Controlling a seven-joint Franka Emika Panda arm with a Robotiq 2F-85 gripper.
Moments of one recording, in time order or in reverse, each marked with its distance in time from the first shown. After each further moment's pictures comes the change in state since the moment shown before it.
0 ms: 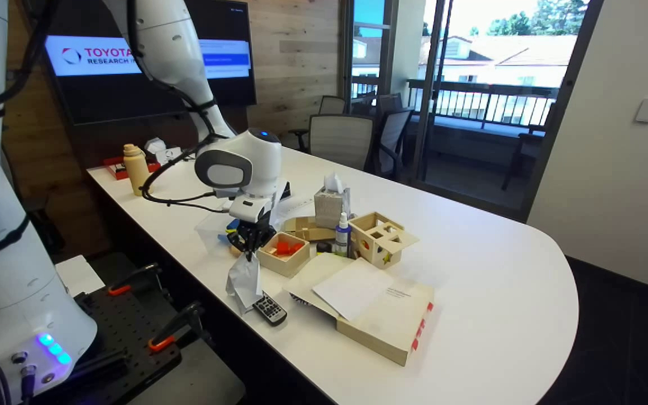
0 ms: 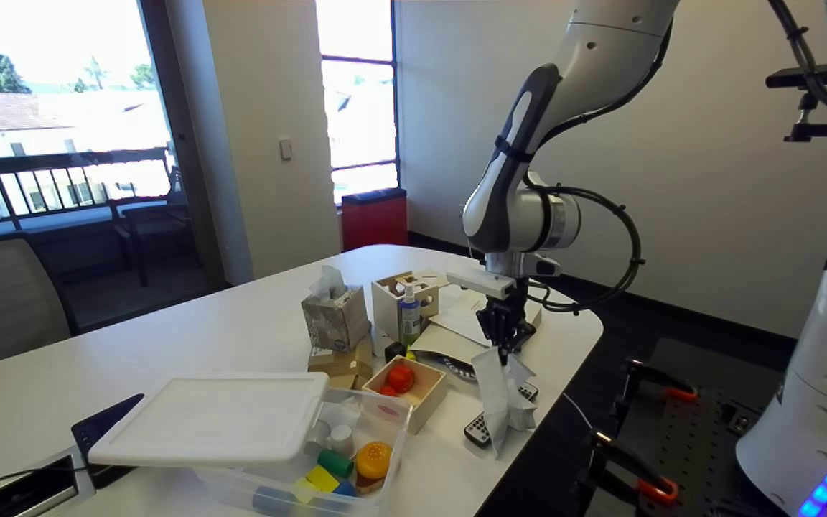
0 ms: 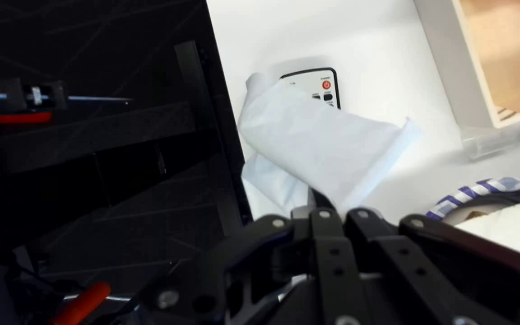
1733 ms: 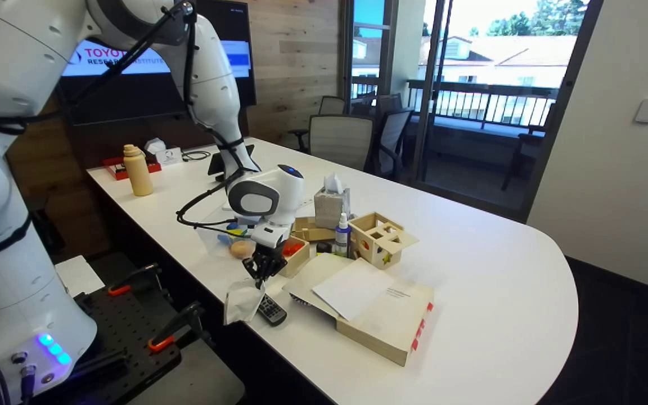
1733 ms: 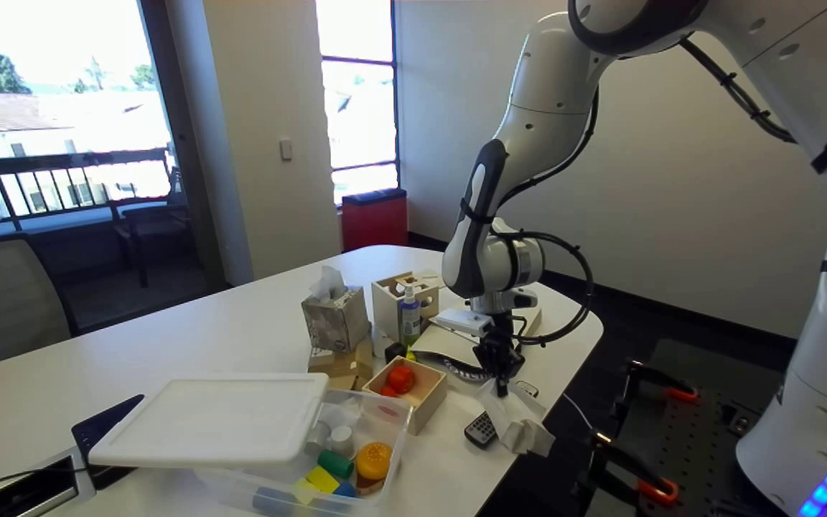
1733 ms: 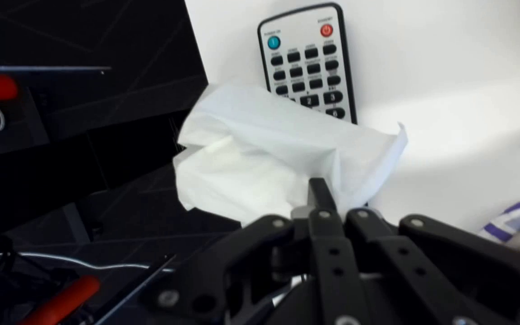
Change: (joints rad) arm 0.101 0.328 -0.123 0.263 -0.071 -0.113 0.111
